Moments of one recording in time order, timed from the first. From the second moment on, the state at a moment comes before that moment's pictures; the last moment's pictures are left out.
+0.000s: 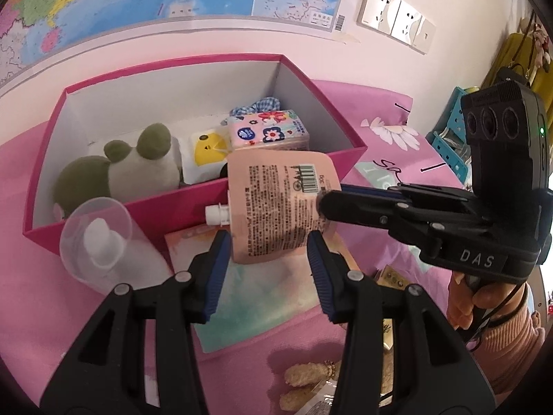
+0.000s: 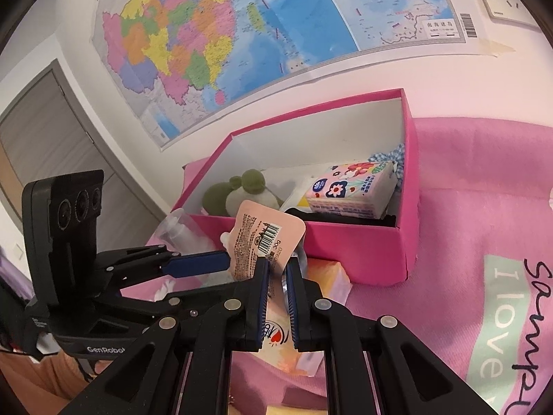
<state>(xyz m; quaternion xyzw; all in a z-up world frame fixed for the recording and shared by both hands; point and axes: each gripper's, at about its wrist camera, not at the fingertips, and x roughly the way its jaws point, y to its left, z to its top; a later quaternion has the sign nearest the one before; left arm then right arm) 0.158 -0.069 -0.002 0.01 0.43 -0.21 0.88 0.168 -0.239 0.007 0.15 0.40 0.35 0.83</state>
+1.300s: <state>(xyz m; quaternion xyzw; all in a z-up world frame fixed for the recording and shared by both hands) 0.175 -0.057 0.048 0.02 0.37 -0.18 0.91 0.207 -0.234 0.037 0.15 0.38 0.32 0.85</state>
